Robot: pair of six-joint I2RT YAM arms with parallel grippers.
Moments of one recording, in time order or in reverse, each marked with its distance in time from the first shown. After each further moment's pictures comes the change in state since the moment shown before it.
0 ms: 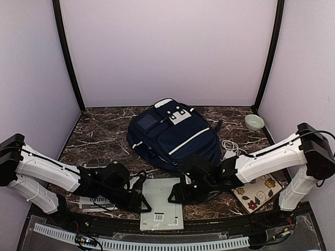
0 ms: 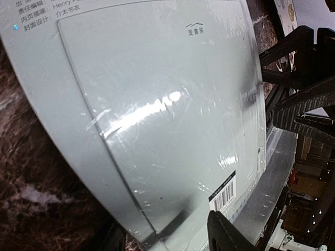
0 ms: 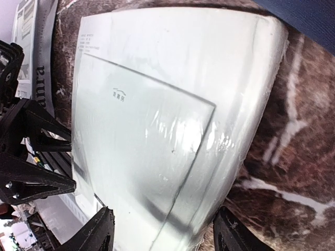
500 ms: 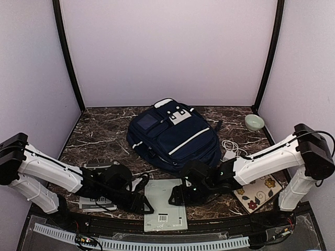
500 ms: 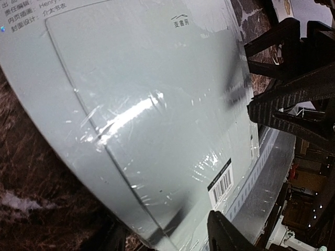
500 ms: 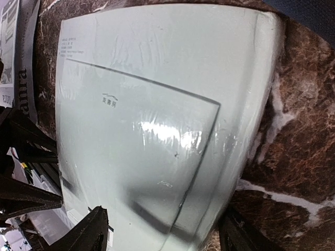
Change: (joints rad) left arm -0.023 0.039 0.014 0.042 0.014 0.002; right arm 0.020 0.020 -0.015 -0.010 0.053 0.021
